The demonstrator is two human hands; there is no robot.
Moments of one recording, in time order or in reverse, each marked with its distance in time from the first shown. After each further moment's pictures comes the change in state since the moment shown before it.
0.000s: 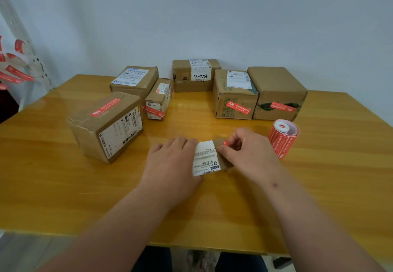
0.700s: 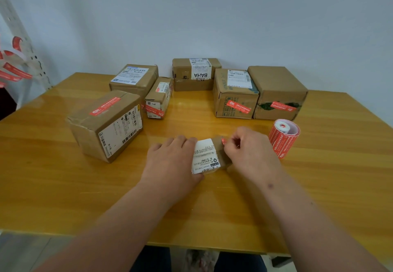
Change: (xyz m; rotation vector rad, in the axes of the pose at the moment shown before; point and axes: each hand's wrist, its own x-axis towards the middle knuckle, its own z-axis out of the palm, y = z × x) left_hand 0.002 -0.004 0.004 0.010 0.002 0.001; right_hand 0.001 -0.003 0.002 -0.116 0.040 -0.052
